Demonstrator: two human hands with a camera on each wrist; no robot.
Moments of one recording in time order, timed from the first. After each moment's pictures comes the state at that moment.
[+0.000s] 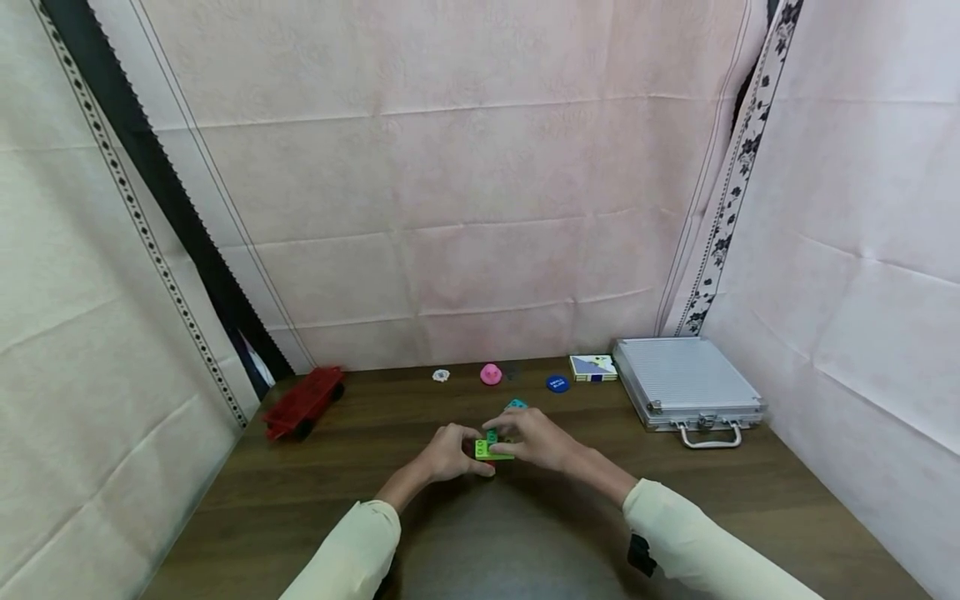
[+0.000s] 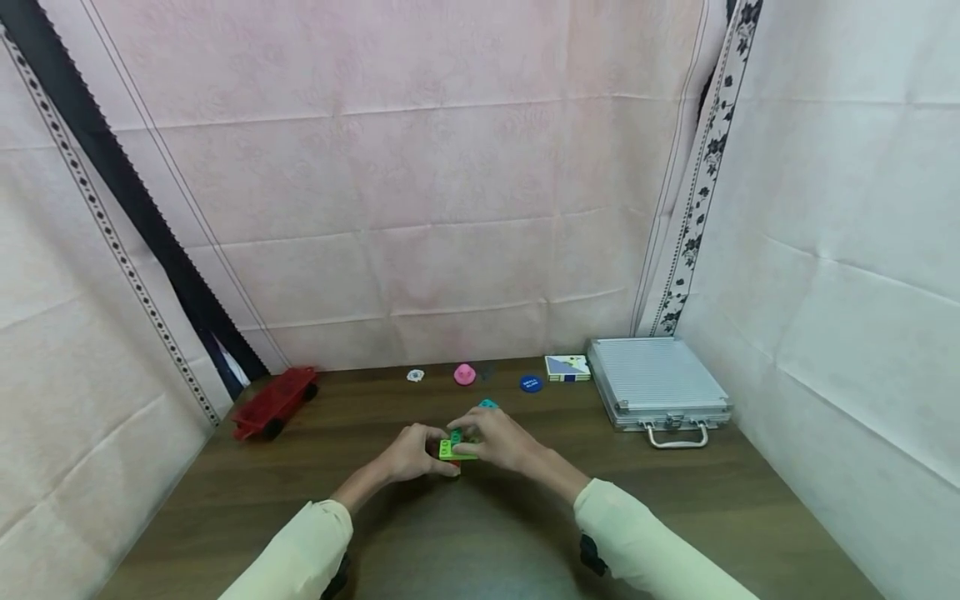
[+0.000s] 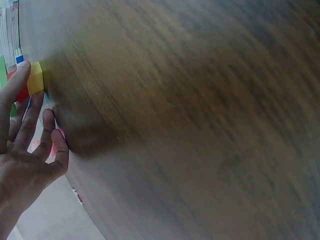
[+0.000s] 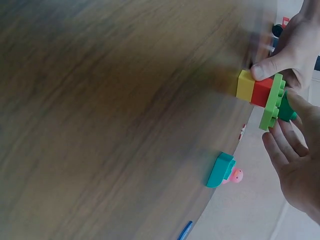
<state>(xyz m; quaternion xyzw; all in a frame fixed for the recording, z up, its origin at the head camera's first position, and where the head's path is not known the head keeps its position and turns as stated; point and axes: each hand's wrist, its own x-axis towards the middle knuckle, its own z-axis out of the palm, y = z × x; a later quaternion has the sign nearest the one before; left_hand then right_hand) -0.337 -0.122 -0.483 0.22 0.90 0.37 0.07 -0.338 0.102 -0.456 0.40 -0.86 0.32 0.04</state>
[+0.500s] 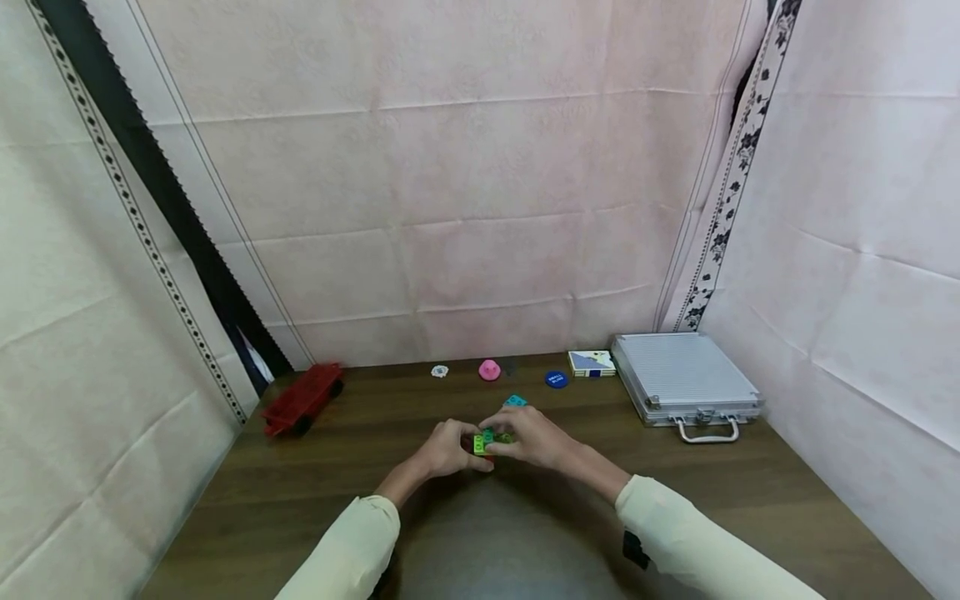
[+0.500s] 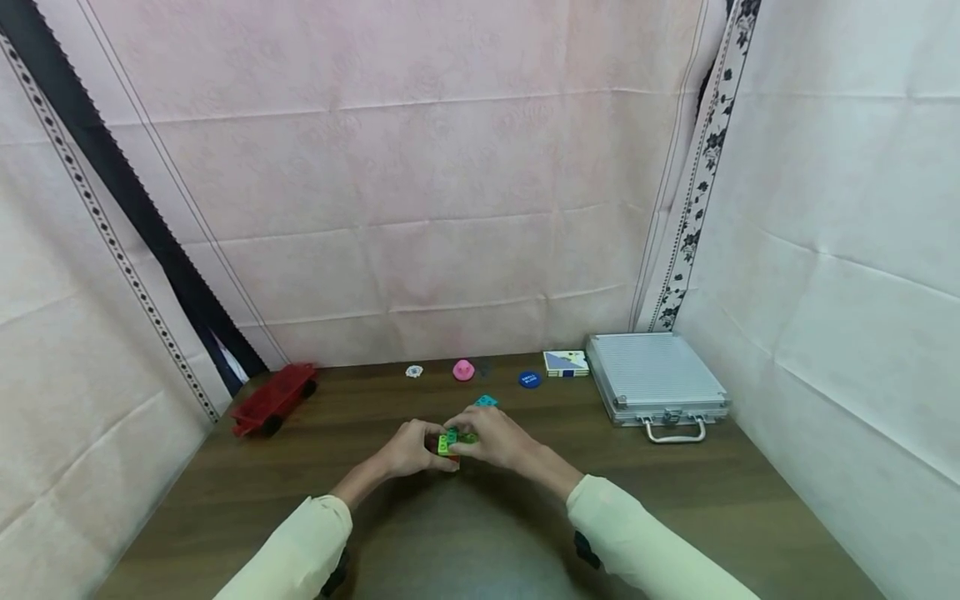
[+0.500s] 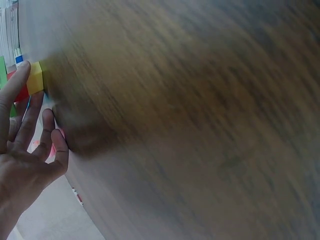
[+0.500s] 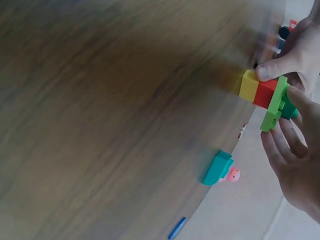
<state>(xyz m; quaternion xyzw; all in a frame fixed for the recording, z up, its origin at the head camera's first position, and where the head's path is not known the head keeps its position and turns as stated) -0.336 -0.123 -0.483 0.23 0.89 0.39 0.07 -0.336 0.098 -0.457 0.40 -0.87 0.28 0.04</state>
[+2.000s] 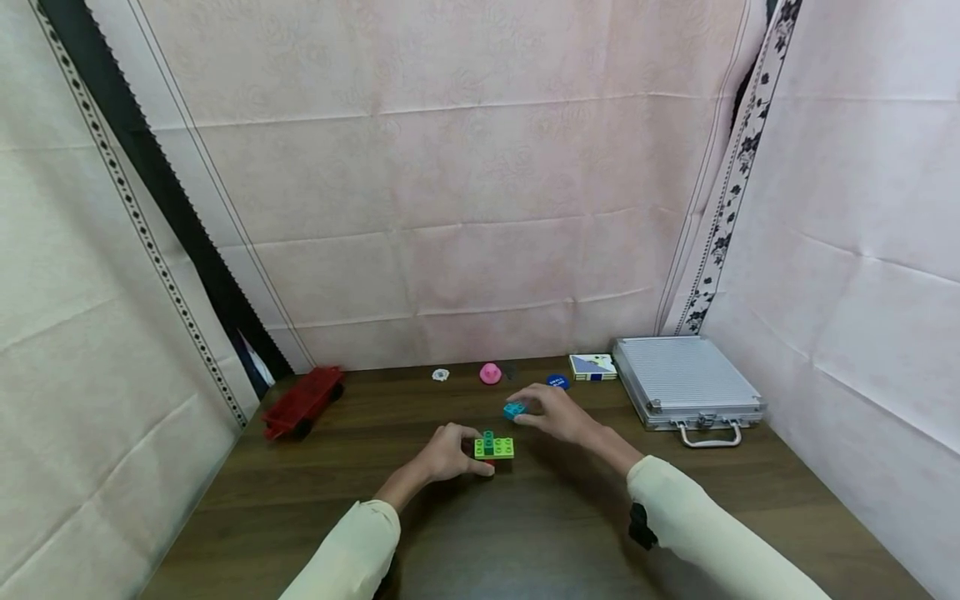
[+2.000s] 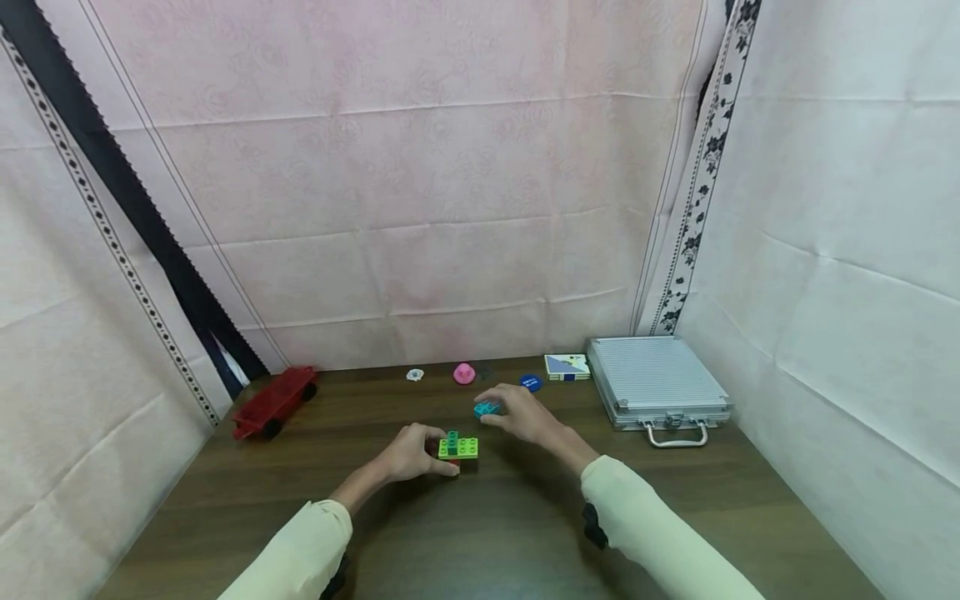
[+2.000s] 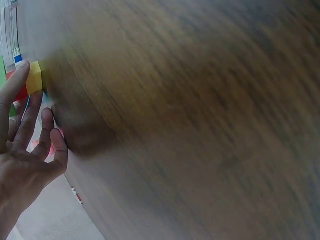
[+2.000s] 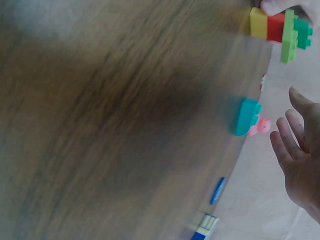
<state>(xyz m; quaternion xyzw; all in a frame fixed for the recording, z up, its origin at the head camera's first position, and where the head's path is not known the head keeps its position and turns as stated) -0.338 -0.122 -0.485 0.20 0.90 0.37 0.07 -0.380 0.139 -0.461 0.36 -0.86 0.34 0.06</state>
